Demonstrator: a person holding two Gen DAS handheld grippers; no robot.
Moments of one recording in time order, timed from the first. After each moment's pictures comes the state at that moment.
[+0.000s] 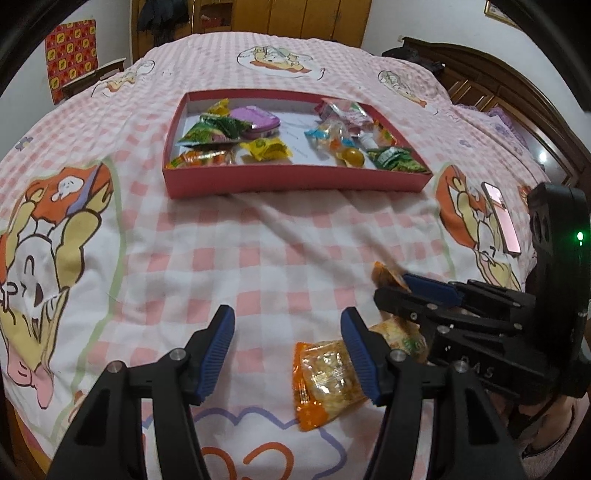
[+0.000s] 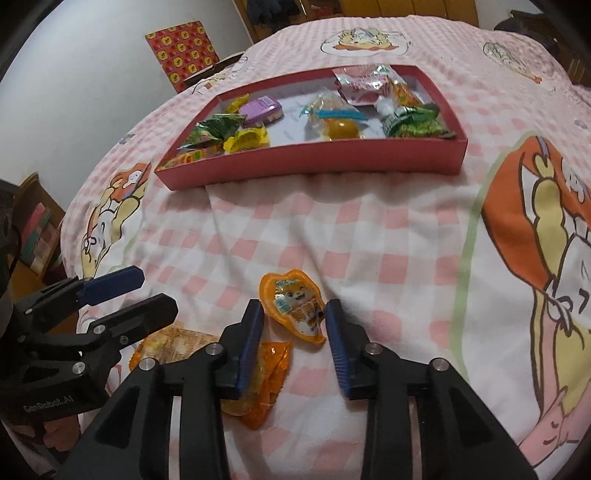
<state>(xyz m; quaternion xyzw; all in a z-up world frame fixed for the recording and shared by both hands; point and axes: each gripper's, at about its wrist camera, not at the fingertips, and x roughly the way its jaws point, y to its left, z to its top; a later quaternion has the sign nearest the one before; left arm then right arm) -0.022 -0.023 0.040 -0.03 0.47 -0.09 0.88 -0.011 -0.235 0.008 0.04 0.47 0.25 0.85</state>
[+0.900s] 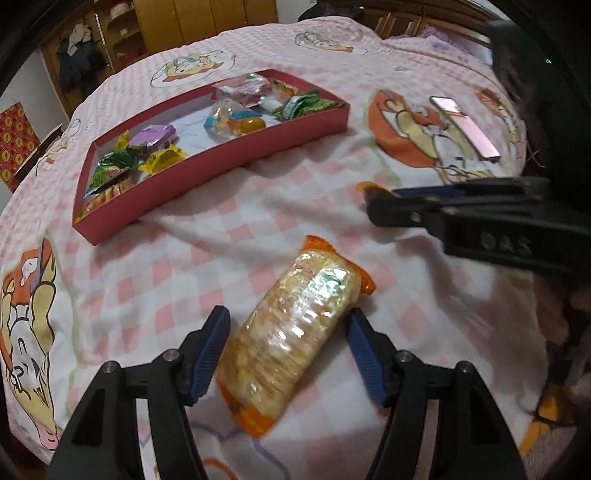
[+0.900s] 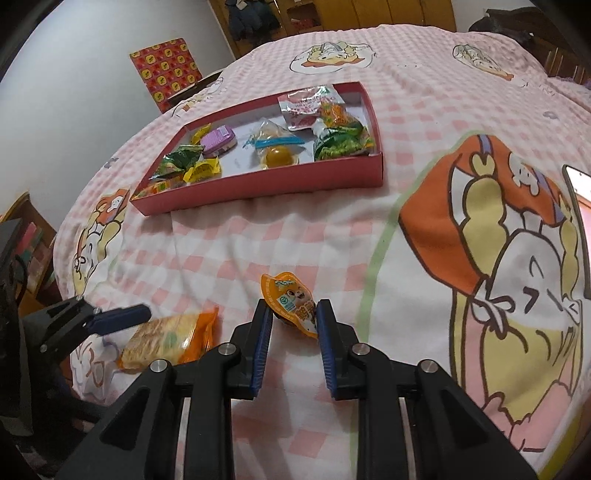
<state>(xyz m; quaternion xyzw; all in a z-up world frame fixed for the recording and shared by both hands) -0.028 -0.095 0.020 0.14 0.47 -0.16 0.86 -0.009 -0.286 0.019 0.06 0.45 0.22 0.86</state>
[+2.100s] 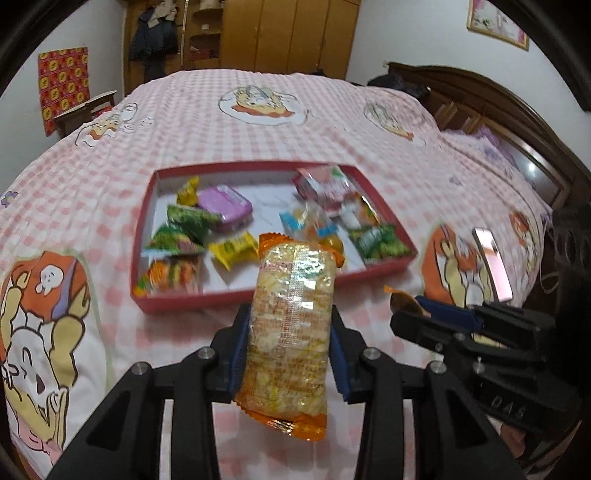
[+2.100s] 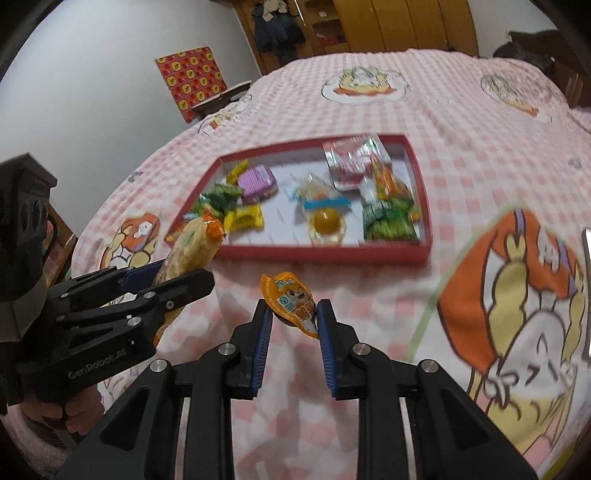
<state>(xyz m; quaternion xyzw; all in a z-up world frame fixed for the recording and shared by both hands) 0.037 -0.044 0.085 -0.02 0.41 -0.10 0.91 0.017 -0.256 0.072 0.05 0.40 0.25 0.88</state>
